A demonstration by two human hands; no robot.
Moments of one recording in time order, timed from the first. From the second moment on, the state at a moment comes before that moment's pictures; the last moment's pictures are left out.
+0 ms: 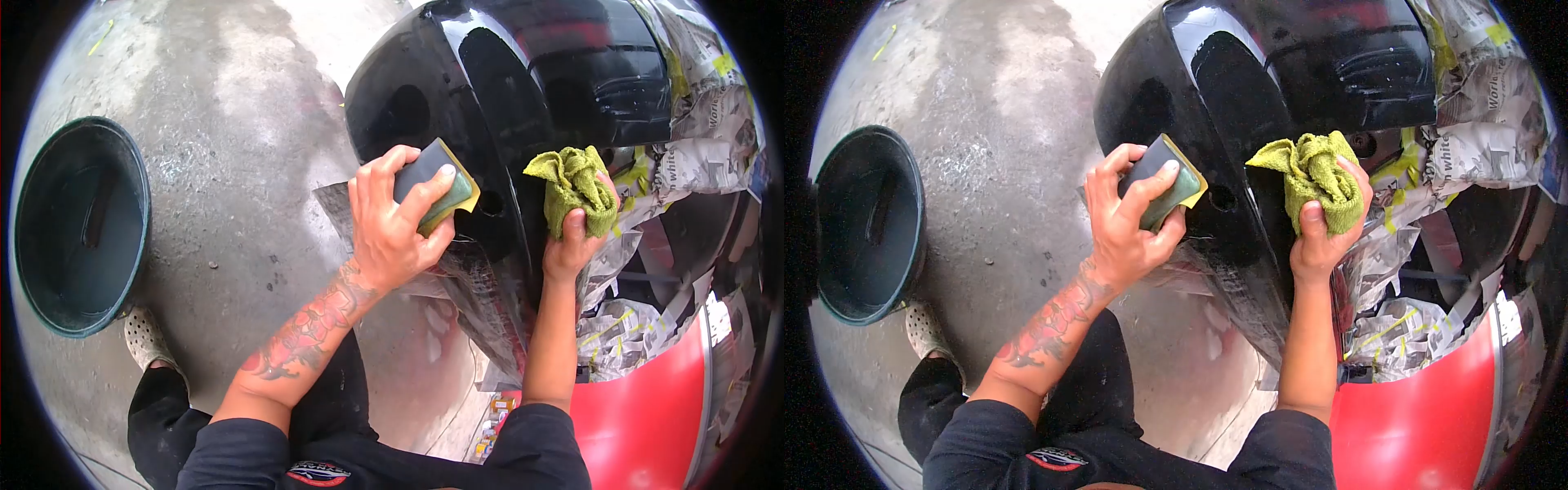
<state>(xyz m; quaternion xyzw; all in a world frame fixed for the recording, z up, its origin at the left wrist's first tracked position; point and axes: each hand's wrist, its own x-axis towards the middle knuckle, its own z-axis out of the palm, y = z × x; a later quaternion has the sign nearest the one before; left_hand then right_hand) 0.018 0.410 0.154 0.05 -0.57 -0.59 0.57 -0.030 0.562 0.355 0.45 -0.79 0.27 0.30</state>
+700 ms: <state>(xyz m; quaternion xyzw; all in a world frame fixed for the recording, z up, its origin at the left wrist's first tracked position) 0.051 0.457 0.139 -0.06 -0.60 -0.57 0.56 -0.029 0.557 0.355 0.45 -0.79 0.28 0.30</state>
